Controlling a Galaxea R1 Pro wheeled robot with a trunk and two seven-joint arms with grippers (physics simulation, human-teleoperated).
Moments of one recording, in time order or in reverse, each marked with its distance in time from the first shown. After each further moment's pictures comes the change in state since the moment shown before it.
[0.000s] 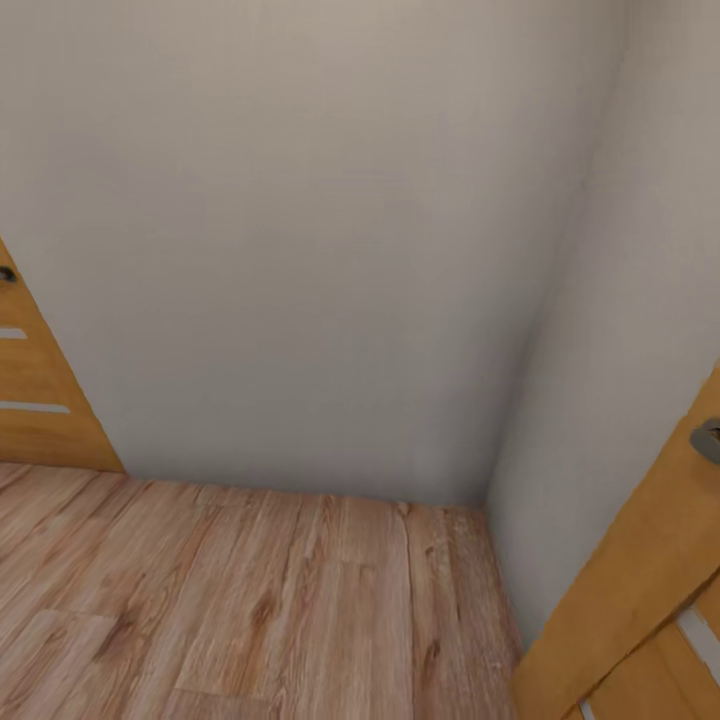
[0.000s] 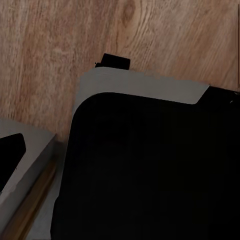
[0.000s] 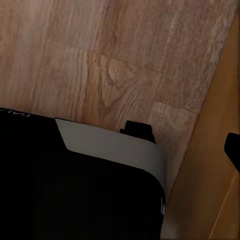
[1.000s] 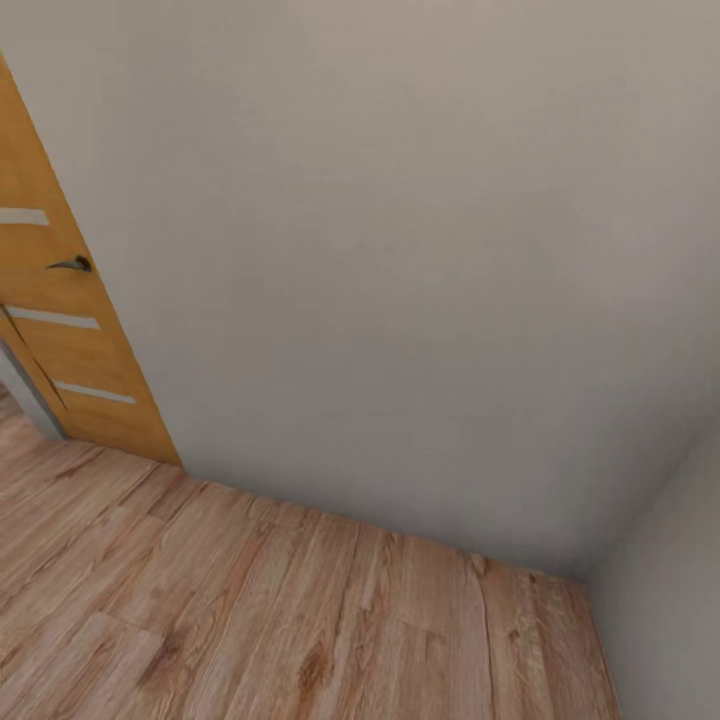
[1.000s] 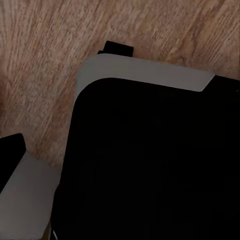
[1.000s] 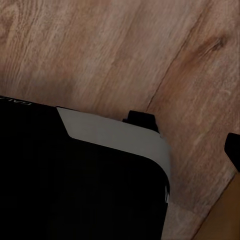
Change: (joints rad) left arm 0.000 0.000 0.017 0.000 -0.003 0.000 0.000; right arm 0.000 0.002 0.000 0.000 0.001 0.000 0.000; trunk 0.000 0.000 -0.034
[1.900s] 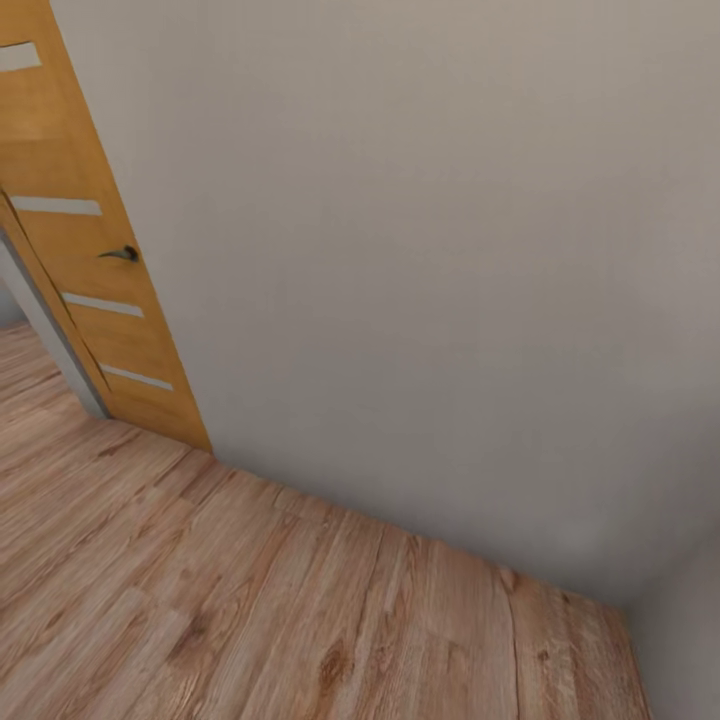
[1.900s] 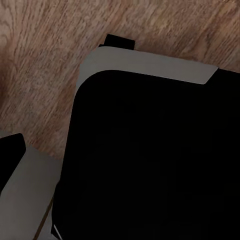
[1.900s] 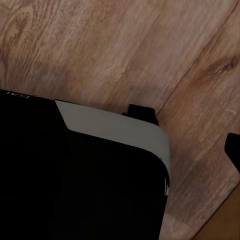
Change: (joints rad) left arm 0.000 -0.001 -0.001 0.000 0.000 0.000 0.000; right arm 0.000 -0.004 0.002 0.001 -0.004 0.001 0.000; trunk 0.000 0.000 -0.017
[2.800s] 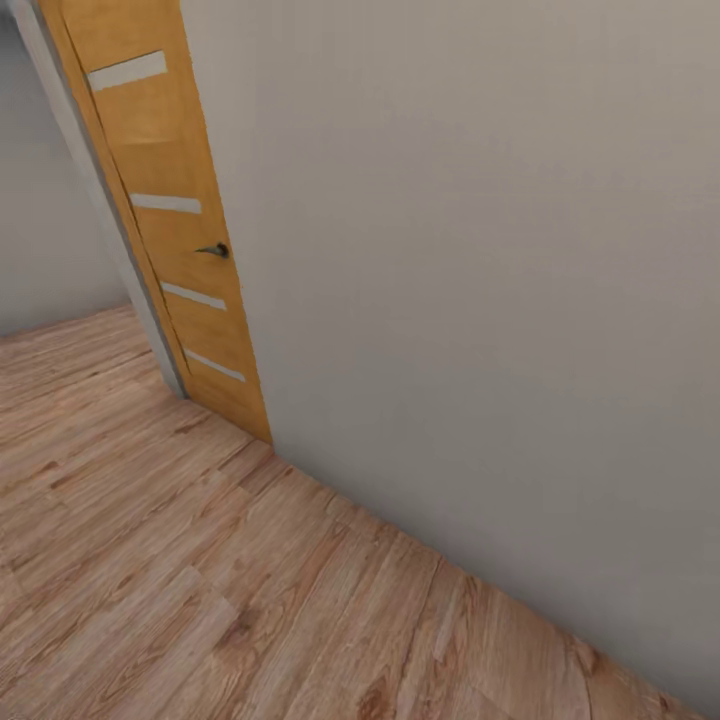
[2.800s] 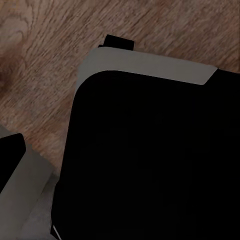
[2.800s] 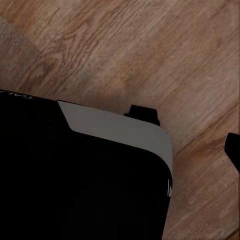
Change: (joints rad) left arm 0.000 -0.001 0.001 -0.001 -0.001 0.000 0.000; right arm 0.000 0.005 0.000 0.000 0.003 -0.001 -0.002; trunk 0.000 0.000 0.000
